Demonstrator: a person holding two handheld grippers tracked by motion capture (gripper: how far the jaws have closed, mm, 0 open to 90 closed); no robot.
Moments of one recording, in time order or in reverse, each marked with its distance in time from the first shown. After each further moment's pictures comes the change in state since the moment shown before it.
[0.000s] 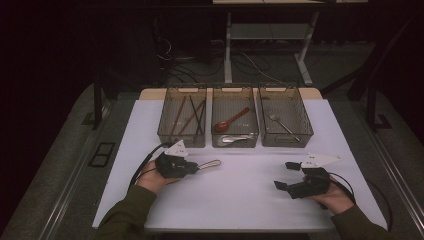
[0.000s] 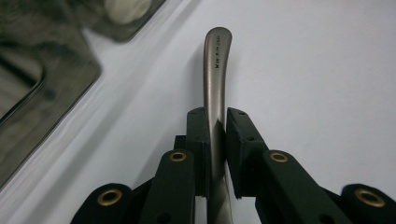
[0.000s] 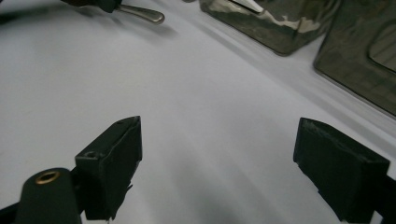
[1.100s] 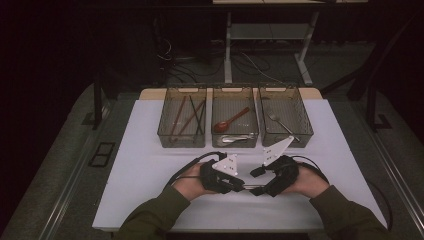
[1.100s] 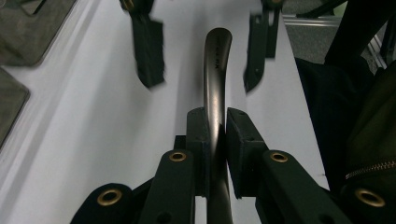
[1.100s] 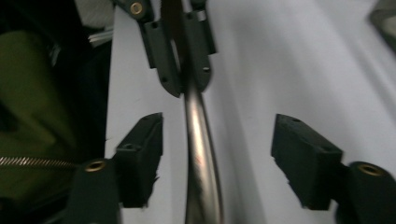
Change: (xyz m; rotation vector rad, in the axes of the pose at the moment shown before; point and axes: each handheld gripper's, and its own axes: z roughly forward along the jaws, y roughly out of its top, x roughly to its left) left arm -0.085 0.090 0.047 -0.003 -0.248 0.324; right arm 0.034 0.075 0.050 0.283 0.399 -0.320
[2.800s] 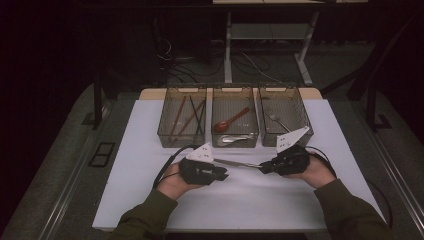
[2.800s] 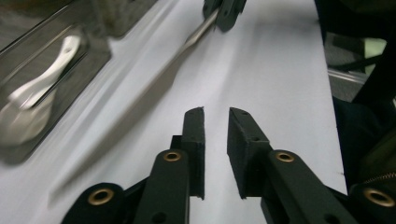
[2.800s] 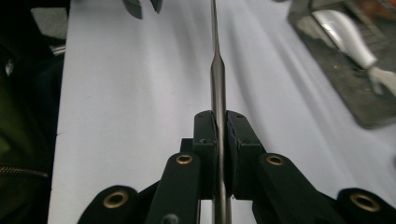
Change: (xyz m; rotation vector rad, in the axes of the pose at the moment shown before) left arm 0.008 -0.044 -0.043 -0.136 0.143 -0.245; right arm -0.029 -0.017 -0.029 -0.062 -0.122 0.056
